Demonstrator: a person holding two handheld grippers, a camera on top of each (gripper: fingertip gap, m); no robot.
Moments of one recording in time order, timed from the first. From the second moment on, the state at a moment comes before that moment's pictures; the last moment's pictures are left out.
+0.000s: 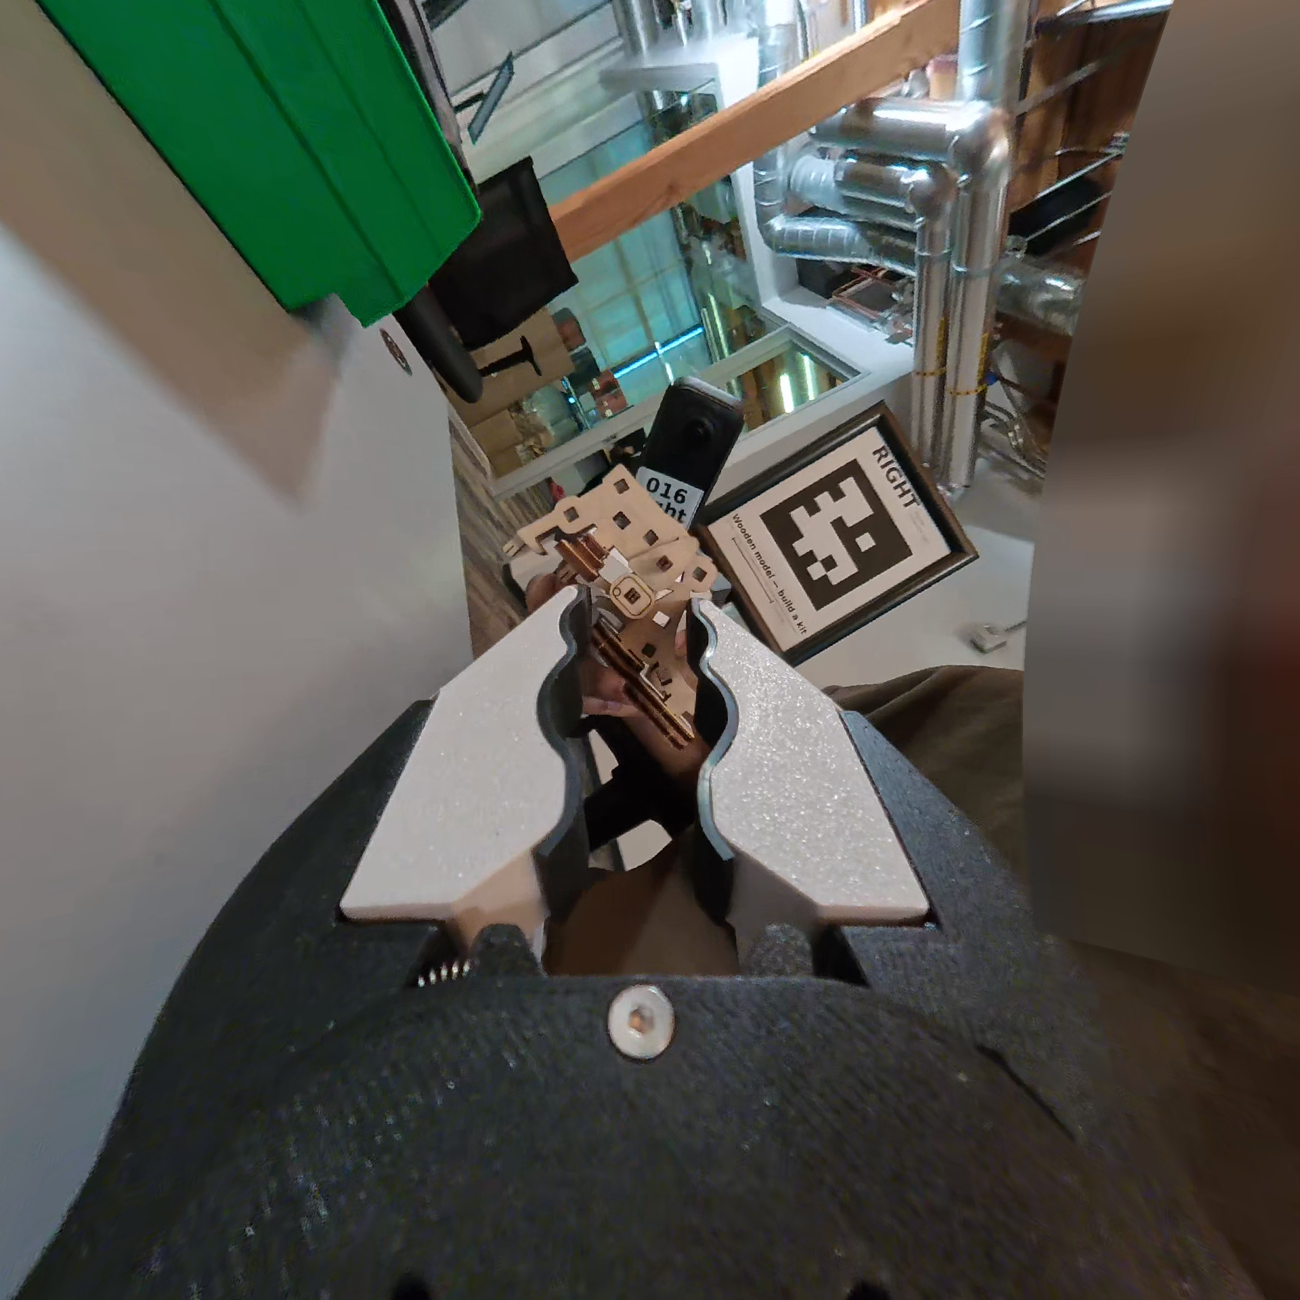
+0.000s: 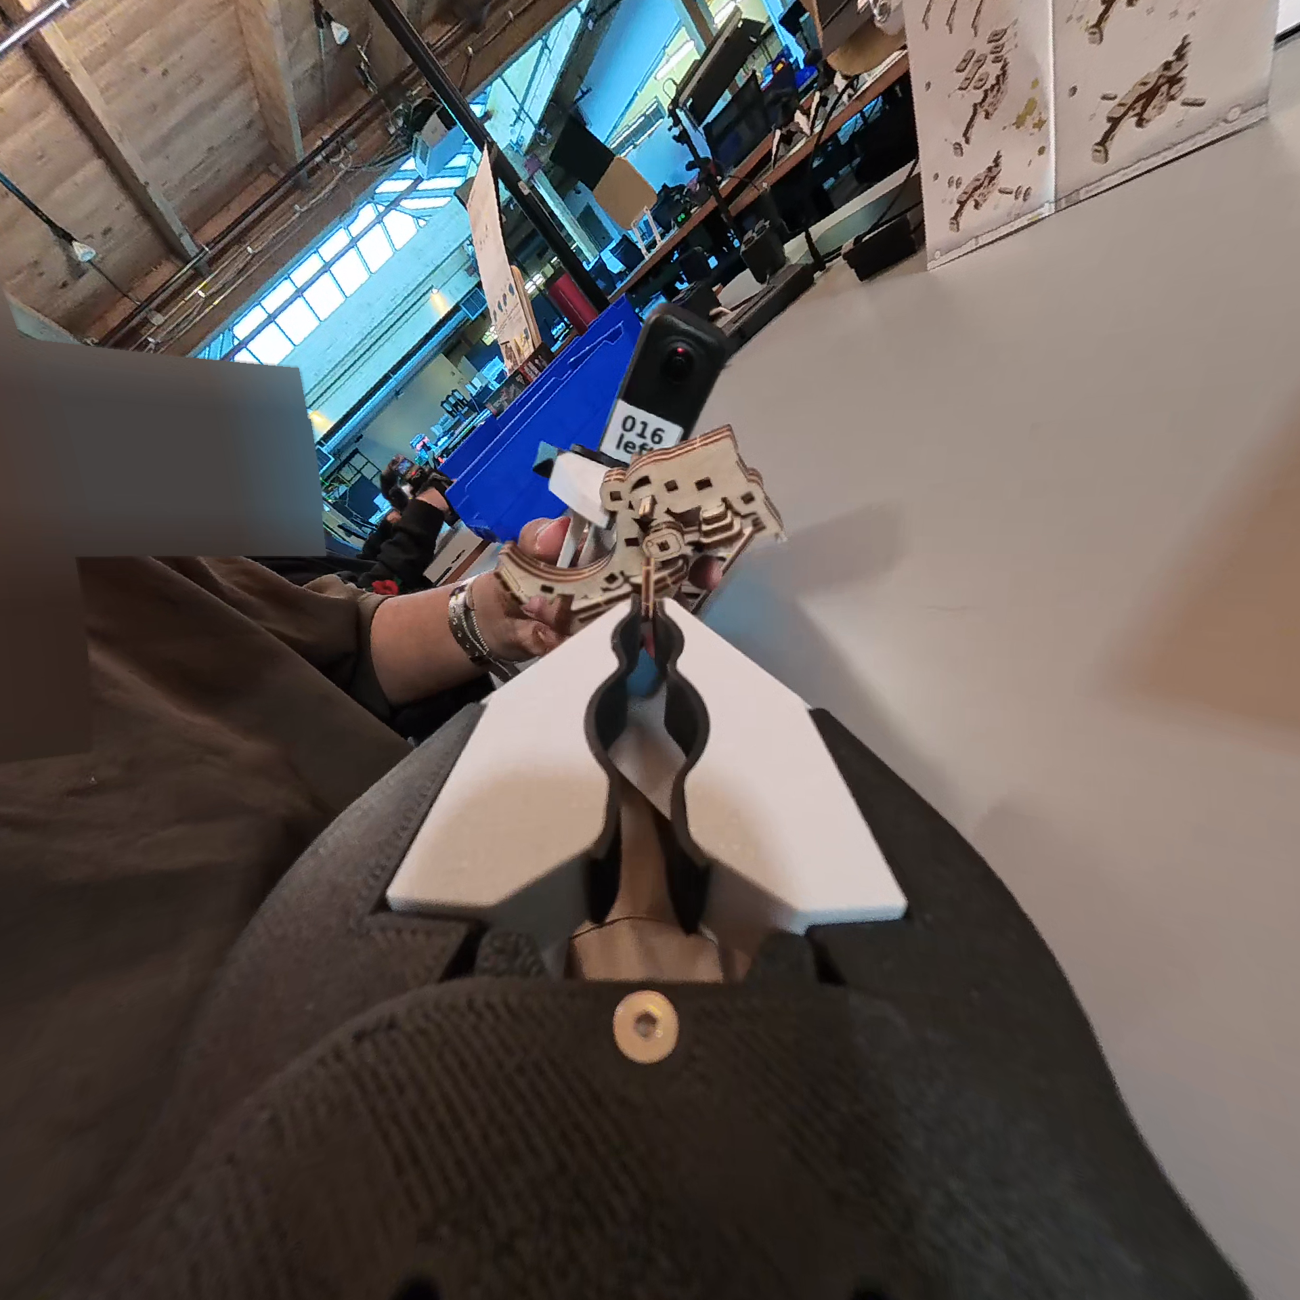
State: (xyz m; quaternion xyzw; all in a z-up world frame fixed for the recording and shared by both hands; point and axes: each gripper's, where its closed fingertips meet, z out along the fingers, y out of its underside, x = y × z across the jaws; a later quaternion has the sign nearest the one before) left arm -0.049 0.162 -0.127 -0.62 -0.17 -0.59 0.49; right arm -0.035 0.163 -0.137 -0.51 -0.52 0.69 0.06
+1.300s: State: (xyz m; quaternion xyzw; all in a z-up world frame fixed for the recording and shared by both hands) left arm -0.082 0.156 -0.166 -0.84 -0.03 -0.13 0.52; right arm -0.026 0.175 -0.210 -0.62 -0.58 0.53 0.01
